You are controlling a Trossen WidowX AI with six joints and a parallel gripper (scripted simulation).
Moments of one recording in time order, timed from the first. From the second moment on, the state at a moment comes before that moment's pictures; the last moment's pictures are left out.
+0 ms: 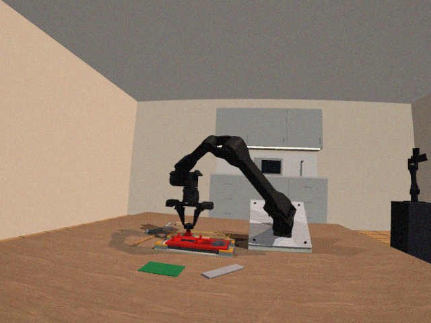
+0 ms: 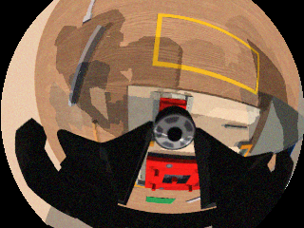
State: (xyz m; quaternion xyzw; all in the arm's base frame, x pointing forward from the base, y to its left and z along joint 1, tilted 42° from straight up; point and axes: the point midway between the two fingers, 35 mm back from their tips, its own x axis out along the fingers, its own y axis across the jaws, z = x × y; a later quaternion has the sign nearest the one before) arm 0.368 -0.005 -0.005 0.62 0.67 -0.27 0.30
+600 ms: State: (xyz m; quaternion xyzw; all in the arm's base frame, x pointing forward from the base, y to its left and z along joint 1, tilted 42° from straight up) arm 0.368 -0.009 0.000 0.62 0.67 -0.27 0.30
